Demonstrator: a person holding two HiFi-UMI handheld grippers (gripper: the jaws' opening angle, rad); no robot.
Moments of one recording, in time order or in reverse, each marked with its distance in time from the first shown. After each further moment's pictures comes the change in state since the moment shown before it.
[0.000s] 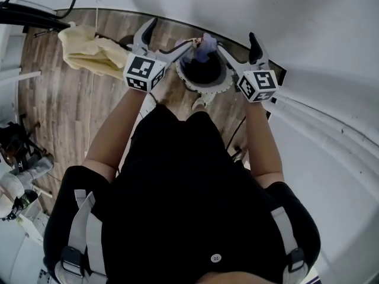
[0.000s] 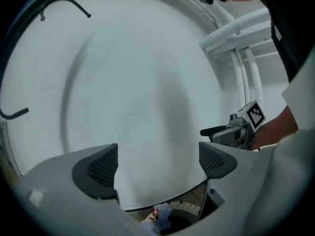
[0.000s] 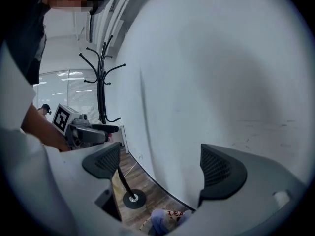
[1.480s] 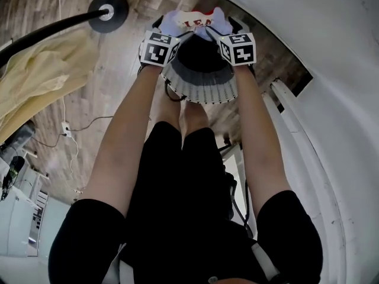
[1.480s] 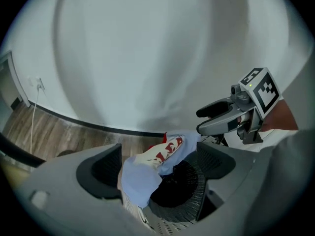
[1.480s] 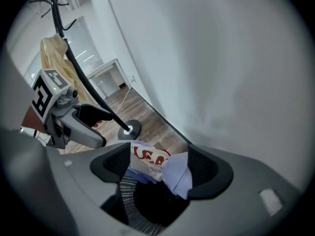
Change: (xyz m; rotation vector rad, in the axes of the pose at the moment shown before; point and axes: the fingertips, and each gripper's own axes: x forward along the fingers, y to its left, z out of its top) left arm 0.222 0.084 -0.545 -0.370 0.736 0.167; right arm 0.260 -0.159 -0.523 0.055 0.750 0.200
